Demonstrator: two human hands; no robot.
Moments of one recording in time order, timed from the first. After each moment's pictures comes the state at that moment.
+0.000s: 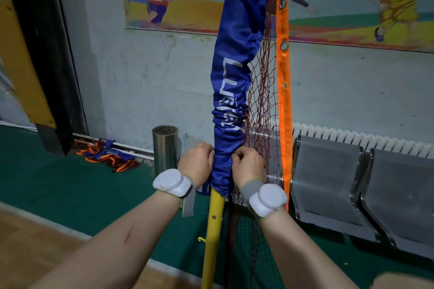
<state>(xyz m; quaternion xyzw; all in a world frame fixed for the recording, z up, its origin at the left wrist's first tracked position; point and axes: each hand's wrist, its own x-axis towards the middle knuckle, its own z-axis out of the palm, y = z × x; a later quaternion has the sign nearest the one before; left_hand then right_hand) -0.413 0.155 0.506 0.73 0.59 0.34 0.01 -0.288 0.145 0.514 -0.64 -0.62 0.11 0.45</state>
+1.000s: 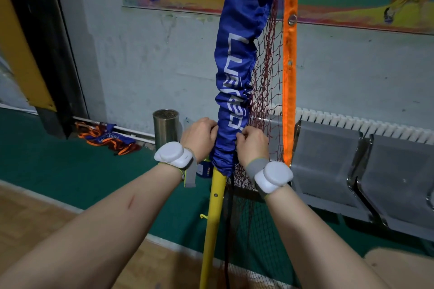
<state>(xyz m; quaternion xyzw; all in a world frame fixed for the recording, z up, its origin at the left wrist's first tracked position) -0.416 0.154 0.517 0.73 0.58 0.36 0.02 -0.285 0.144 0.516 -0.65 -0.62 0.12 0.42</state>
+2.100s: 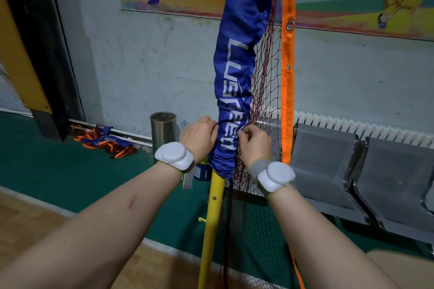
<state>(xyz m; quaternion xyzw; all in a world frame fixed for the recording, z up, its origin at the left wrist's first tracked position) -0.418 0.152 0.525 0.76 0.56 0.32 -0.05 -0.277 0.148 0.518 -0.62 -0.62 0.10 0.47</state>
